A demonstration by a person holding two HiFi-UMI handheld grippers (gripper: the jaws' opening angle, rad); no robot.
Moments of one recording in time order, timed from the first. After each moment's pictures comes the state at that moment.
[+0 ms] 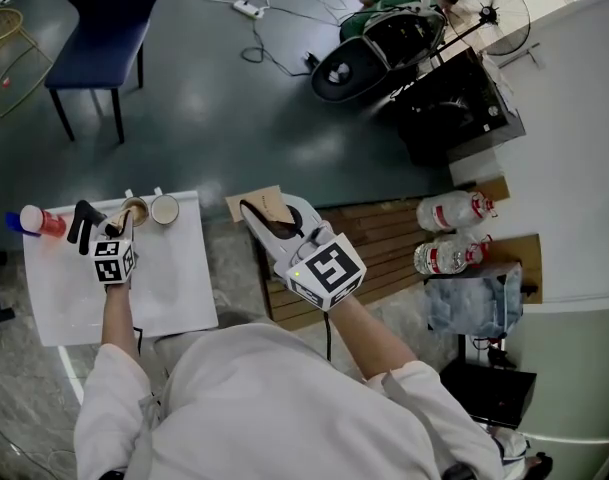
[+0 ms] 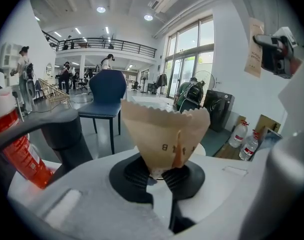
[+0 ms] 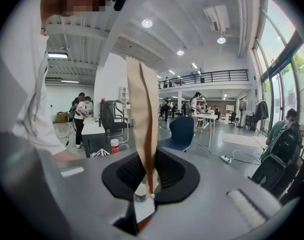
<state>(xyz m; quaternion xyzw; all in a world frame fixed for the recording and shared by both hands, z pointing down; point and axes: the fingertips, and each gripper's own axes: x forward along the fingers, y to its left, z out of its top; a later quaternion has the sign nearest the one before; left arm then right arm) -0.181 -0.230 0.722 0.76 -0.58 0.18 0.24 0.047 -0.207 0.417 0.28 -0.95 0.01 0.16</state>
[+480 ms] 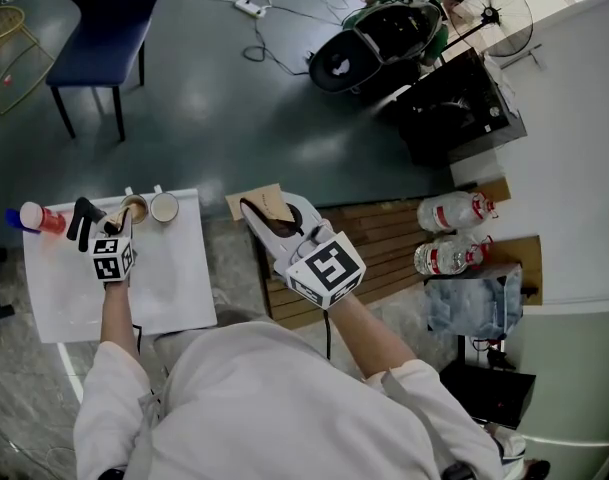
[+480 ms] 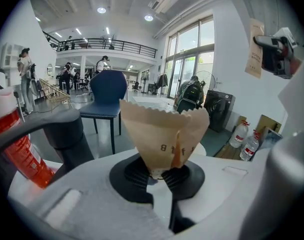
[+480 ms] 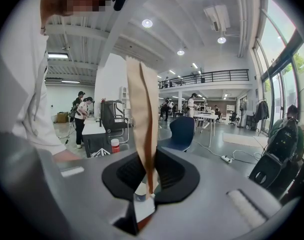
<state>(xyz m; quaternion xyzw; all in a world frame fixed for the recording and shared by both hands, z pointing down) -0.184 -0.231 0.723 0.76 -0.58 0.18 0.24 0.047 -0.207 0.418 0.28 -0.95 0.01 0.16</state>
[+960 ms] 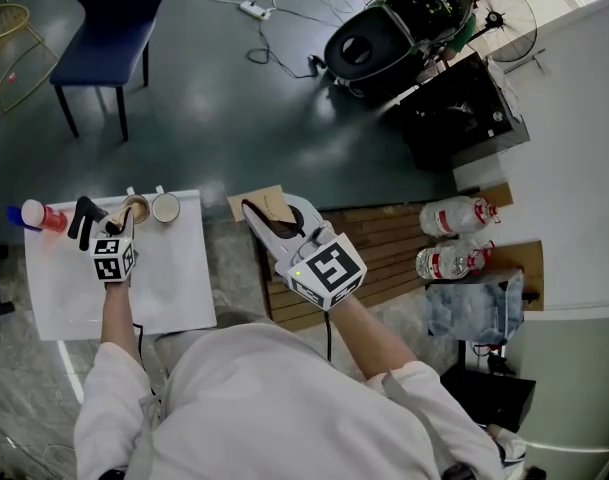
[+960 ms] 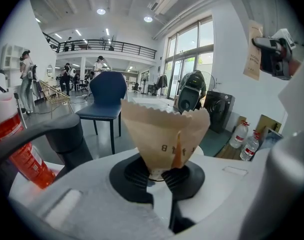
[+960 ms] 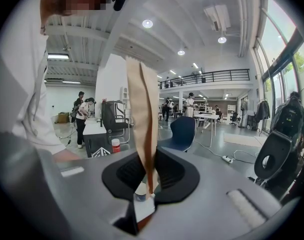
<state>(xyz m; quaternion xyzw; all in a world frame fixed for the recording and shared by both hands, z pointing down) -0.182 -0.230 0.717 0.76 -0.58 0.17 0.24 0.048 -0.208 0.421 0.27 -0.95 0.01 0.16</state>
